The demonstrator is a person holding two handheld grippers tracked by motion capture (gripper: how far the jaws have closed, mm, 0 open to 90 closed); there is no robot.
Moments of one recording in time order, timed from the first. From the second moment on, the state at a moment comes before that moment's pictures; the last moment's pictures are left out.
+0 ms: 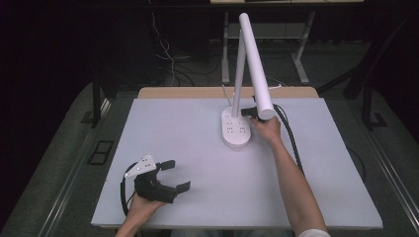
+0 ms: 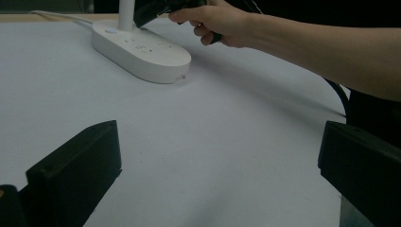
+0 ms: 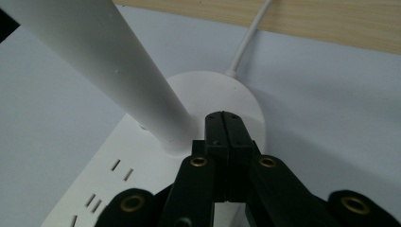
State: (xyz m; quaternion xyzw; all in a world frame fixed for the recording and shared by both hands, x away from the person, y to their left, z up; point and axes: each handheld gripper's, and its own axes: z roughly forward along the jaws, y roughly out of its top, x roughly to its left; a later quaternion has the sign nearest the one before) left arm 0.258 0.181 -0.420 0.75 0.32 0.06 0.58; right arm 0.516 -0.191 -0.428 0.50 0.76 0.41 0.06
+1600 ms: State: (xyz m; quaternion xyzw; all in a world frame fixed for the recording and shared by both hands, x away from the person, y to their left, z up) left arm 0.257 0.183 -0.420 0.75 0.31 0.06 0.58; right arm 0.511 -0.192 -0.427 0.50 0.76 0.42 0.07
